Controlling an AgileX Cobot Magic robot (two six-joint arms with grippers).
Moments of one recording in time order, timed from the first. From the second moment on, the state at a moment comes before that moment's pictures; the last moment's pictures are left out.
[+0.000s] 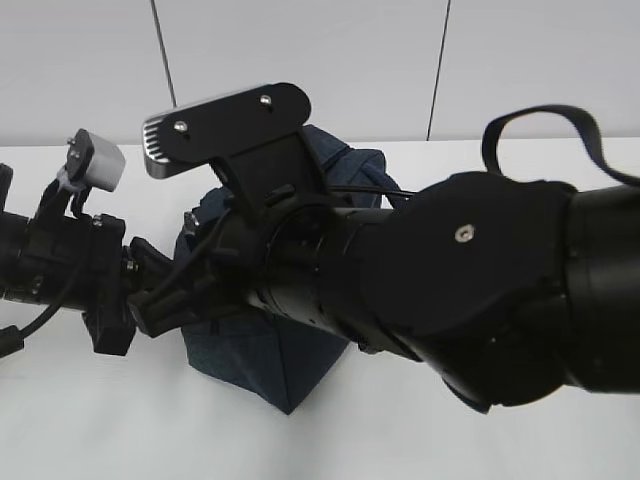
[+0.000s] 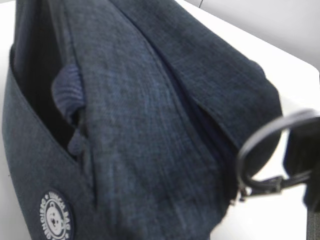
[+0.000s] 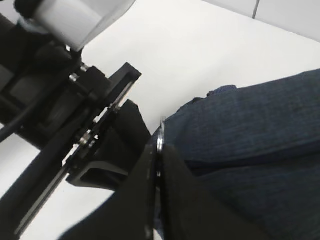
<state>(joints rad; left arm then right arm) -0.16 1.63 -0.71 -1.42 0.88 1.90 0.99 1.63 -0.99 1.30 -0.26 -1.11</state>
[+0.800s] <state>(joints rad) -0.16 1.63 -0.72 -1.41 0.89 1.90 0.47 1.64 -1.16 1.83 -0.08 -1.58</state>
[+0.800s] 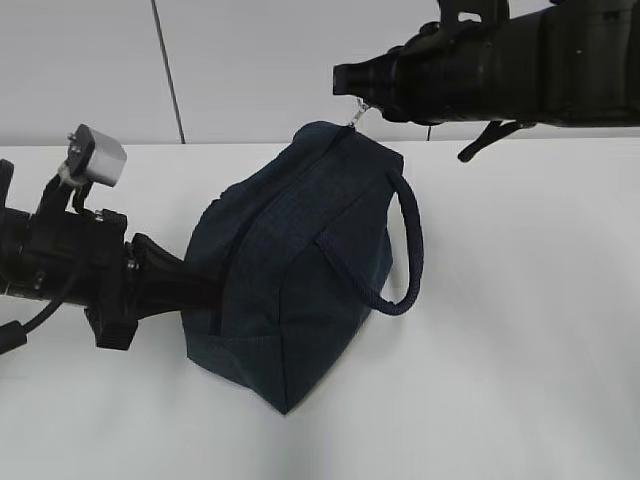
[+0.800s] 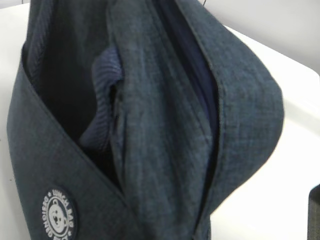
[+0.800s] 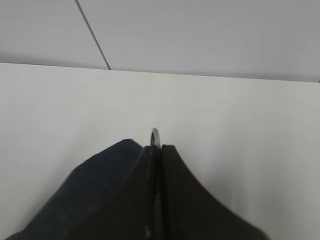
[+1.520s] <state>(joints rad) -0.16 1.63 -0.72 -1.41 0.85 1.84 0.21 2.01 -1.25 1.81 0.24 -1.52</state>
